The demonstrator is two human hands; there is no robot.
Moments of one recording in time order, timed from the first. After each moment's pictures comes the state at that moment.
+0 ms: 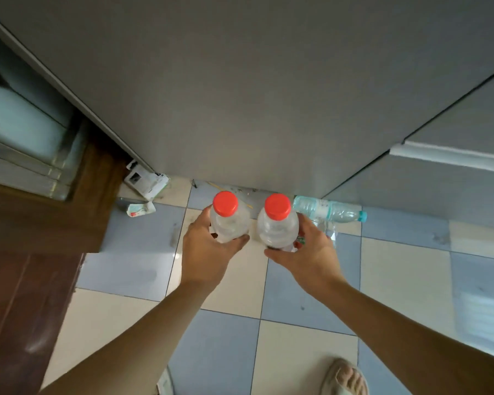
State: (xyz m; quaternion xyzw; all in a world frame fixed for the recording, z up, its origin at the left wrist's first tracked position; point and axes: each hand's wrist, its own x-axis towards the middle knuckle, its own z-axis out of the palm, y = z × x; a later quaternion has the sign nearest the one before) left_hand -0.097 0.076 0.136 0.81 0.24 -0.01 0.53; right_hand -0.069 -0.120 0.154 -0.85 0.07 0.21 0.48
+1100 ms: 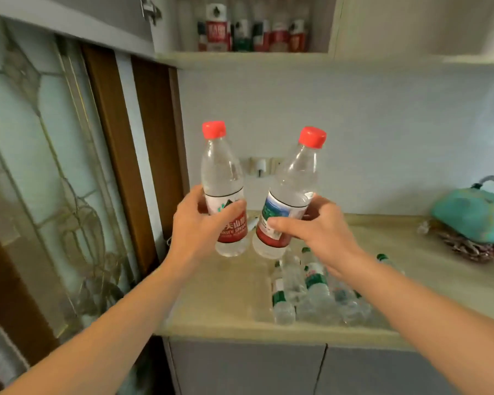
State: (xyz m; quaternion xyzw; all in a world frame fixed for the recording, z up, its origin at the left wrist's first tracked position) left_hand -0.021 0.146 1.012 0.74 -0.06 0.25 0.62; right_hand -0.023 -0.074 1.025 -0.76 -0.13 -0.09 0.63
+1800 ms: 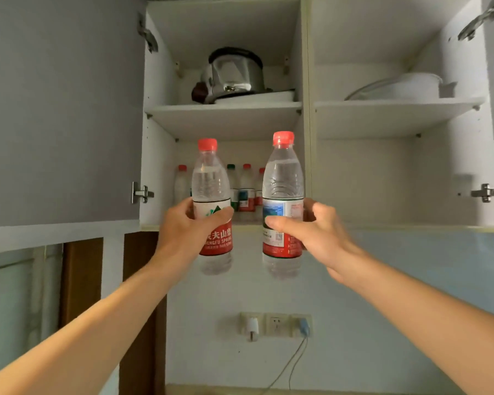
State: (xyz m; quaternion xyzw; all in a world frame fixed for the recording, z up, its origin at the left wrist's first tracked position) left_hand 0.132 0.118 1.292 0.71 -0.11 0.37 0.59; right_hand 0.132 -0.114 1.295 -0.72 -0.25 -0.23 0.61
